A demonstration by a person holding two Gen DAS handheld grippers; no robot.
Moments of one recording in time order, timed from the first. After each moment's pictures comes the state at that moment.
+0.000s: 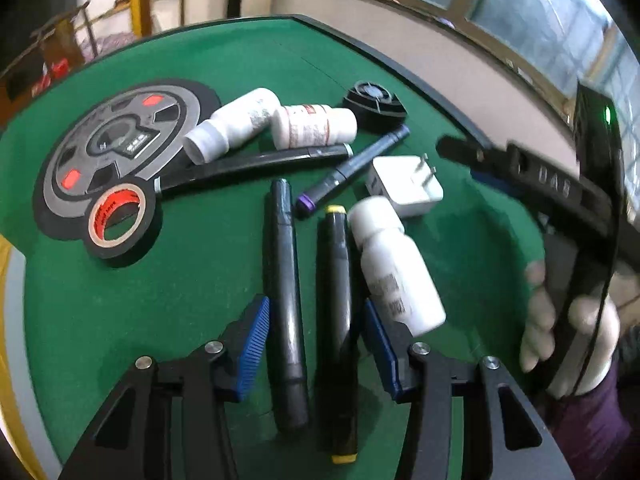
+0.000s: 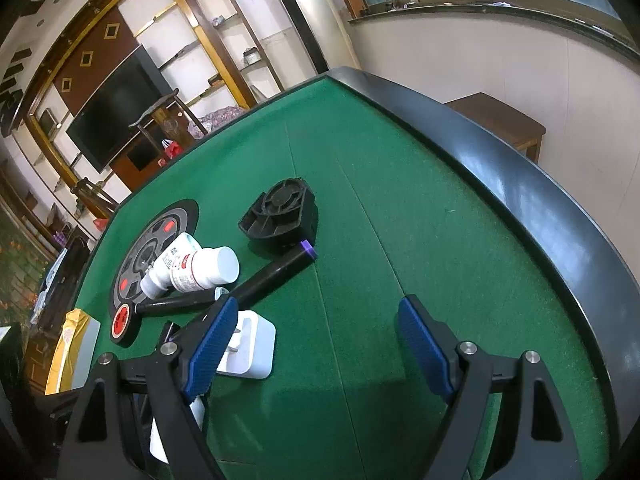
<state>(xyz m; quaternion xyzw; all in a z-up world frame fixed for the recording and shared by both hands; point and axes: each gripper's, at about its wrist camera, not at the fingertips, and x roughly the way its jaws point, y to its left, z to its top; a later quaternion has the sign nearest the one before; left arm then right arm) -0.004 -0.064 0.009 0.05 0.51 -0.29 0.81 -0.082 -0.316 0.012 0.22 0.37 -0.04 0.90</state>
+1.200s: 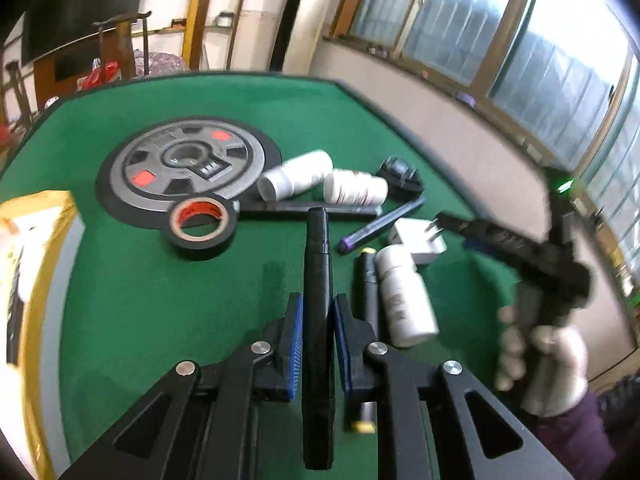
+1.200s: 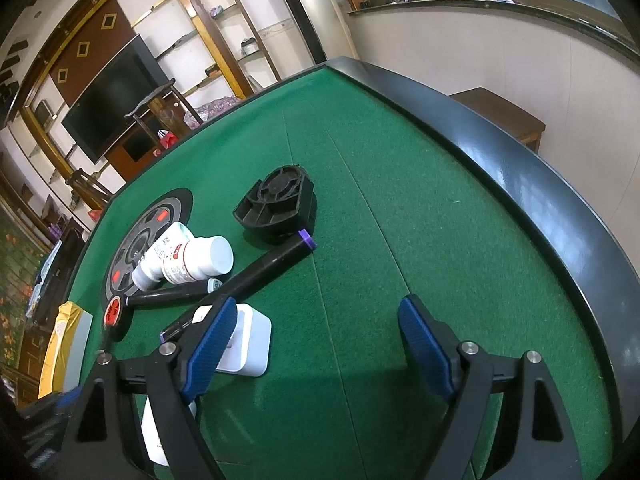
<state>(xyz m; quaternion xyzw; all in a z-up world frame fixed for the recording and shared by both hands) -0.046 0.004 0.052 -0.05 0.42 -0.25 0.87 -0.073 -0.308 0.007 0.21 0.39 -0.04 0.89</state>
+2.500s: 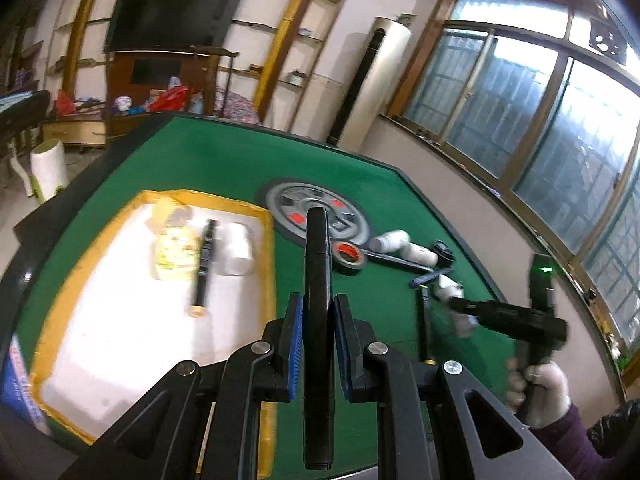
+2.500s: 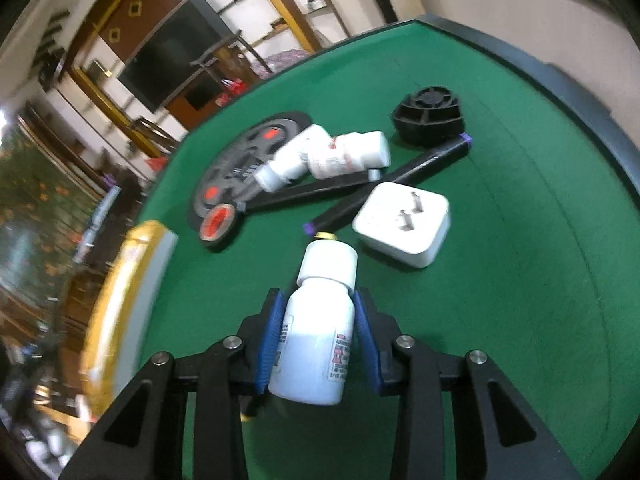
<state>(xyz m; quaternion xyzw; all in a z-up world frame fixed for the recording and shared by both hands) -0.122 0.173 0.099 -0.14 0.33 -0.16 0.92 -0.104 -0.220 0.020 0.23 0.44 0.10 0.86</state>
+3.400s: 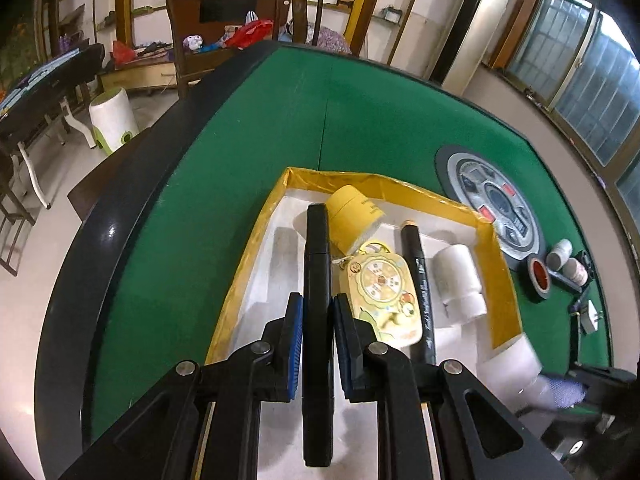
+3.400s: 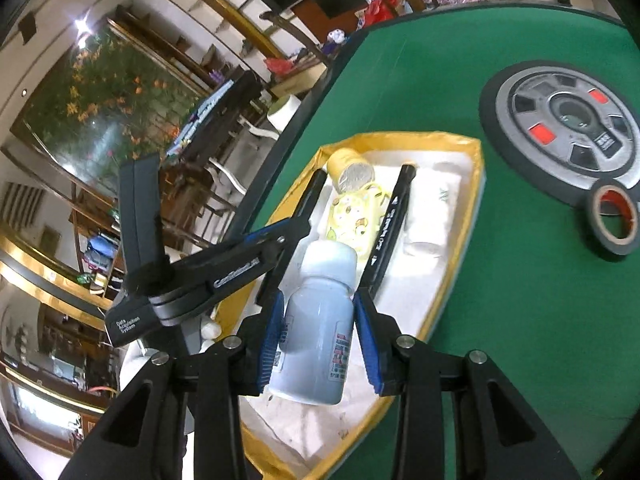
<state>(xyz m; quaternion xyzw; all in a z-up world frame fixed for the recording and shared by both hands) 0.031 0.265 0.024 -0.10 0.48 -0.03 0.87 -0.043 0.072 0.052 0.15 0.51 0.33 0.78</state>
